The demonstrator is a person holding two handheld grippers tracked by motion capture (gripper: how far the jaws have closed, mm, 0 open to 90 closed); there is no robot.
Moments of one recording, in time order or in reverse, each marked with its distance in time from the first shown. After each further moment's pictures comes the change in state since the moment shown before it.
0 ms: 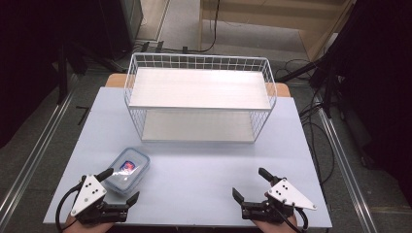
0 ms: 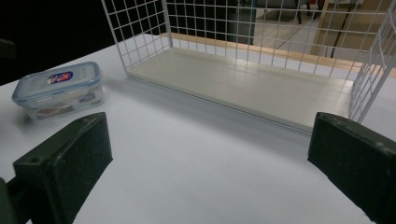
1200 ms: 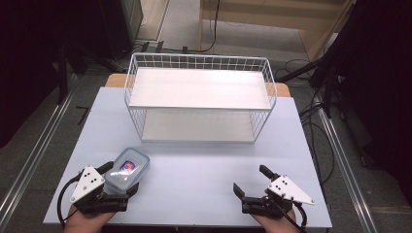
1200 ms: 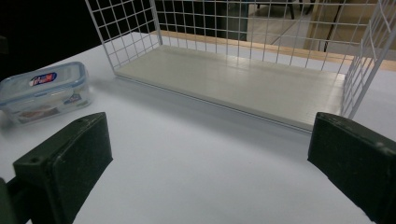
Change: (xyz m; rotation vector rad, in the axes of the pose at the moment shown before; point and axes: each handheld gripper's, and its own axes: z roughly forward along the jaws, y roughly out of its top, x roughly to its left) left arm 0.017 0.012 0.016 -0.014 -0.008 -0.081; right arm -0.008 -0.002 0.009 0.008 -0.027 0.024
